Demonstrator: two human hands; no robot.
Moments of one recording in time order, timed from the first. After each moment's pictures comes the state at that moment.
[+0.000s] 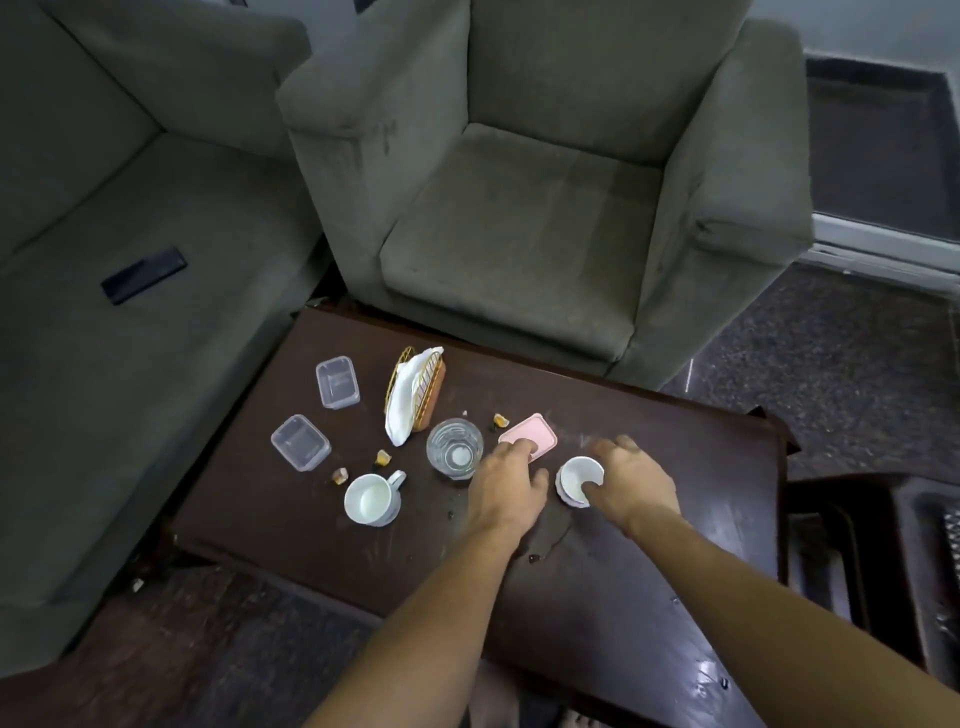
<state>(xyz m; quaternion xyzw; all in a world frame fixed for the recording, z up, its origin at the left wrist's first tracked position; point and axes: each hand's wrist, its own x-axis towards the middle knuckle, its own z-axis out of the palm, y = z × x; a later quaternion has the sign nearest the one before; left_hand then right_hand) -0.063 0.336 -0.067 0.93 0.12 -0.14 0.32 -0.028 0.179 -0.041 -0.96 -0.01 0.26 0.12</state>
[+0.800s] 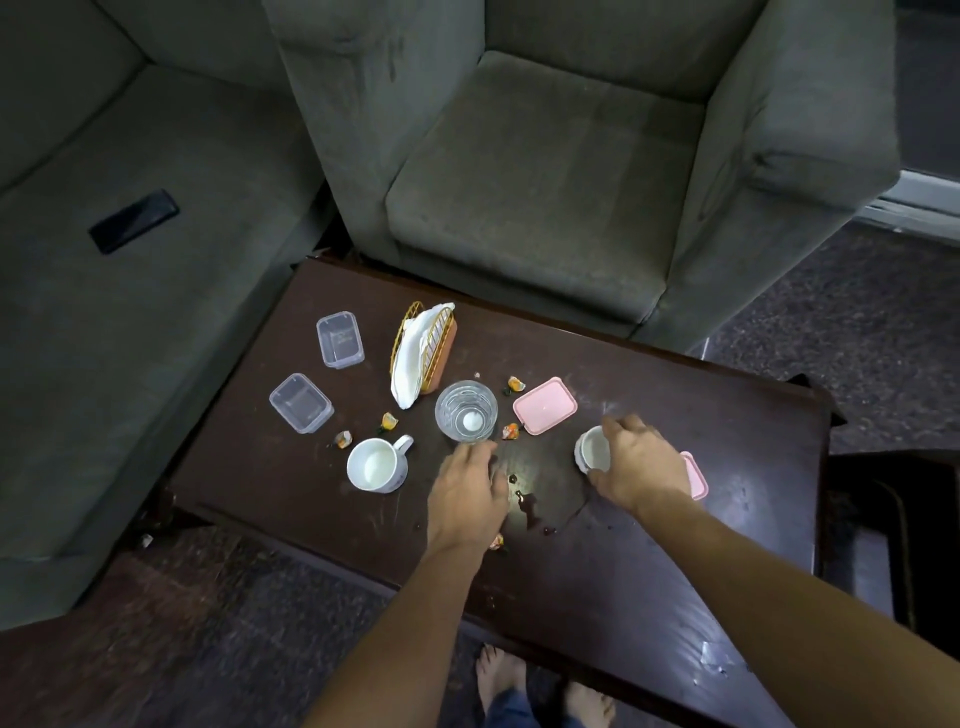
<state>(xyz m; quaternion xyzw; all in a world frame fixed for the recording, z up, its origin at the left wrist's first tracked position) -0.115 0.382 -0.121 0.94 0.17 -0.10 0.28 -0.030 0.188 -0.092 -0.97 -0.06 0.25 0.05</state>
